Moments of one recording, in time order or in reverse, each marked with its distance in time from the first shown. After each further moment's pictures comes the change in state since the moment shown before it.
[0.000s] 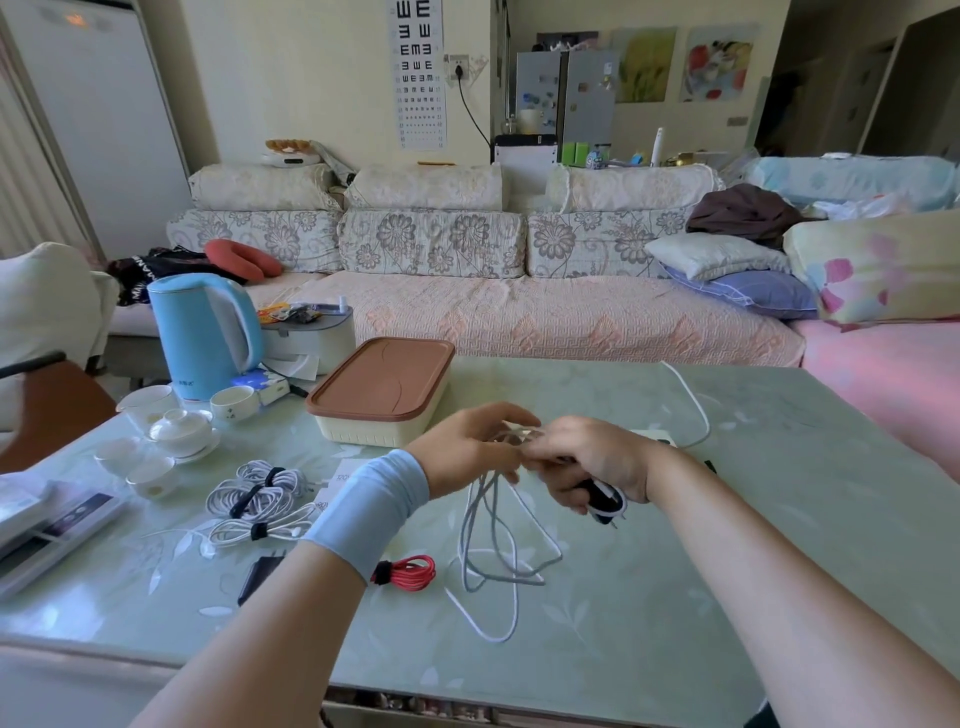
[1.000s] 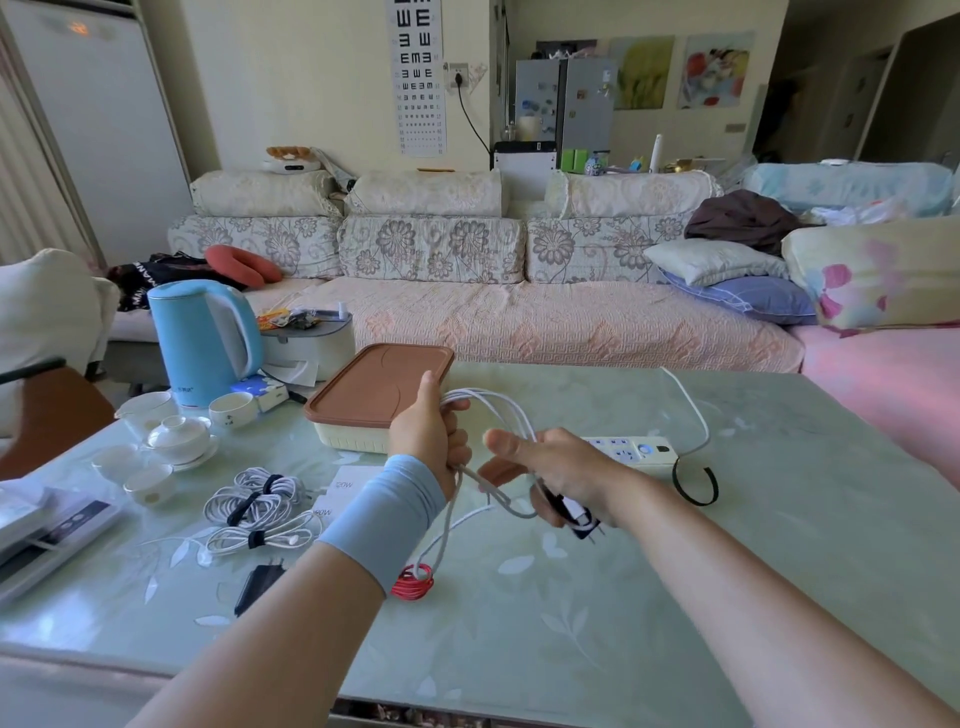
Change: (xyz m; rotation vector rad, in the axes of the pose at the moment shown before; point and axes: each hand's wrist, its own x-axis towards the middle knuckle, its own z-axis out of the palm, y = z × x) left_hand 0.017 -0.001 0.002 -0.953 0.756 -0.289; right_hand -0.003 -0.010 0.031 -0.187 0.282 0.040
